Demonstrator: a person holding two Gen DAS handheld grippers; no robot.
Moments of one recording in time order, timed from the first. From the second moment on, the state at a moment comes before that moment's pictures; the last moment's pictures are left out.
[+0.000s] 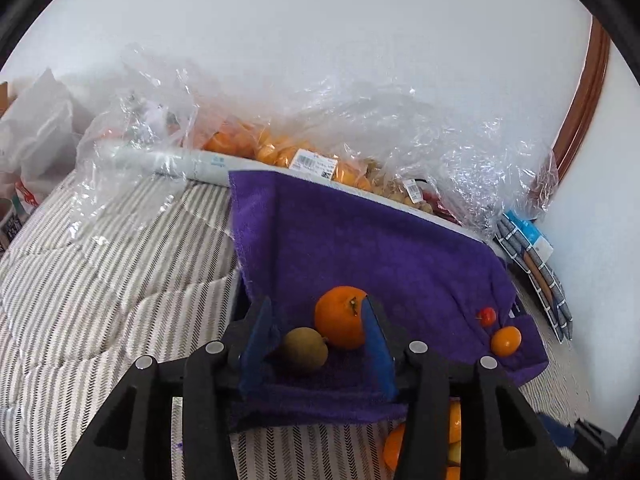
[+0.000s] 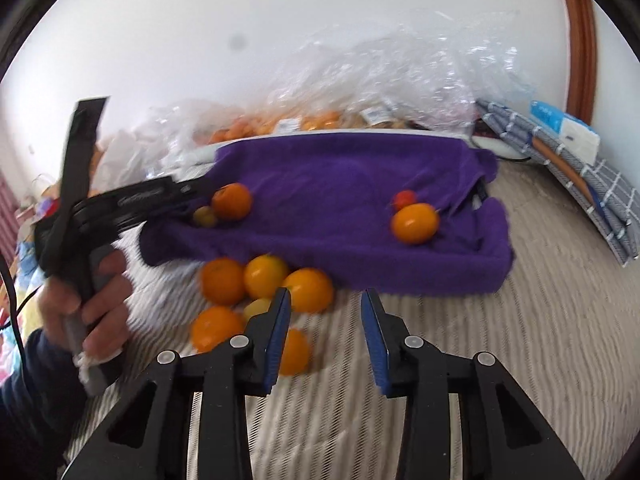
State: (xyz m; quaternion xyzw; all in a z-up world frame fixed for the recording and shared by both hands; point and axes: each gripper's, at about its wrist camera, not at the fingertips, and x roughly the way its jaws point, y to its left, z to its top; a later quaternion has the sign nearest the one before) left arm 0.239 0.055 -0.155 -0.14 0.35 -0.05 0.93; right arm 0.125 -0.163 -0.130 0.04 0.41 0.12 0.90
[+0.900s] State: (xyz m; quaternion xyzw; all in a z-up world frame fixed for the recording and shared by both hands) left arm 0.197 0.074 -0.151 -0.11 0.33 -0.05 0.94; right arm 0.117 -0.117 -0.162 -0.03 0.48 0.17 0.86
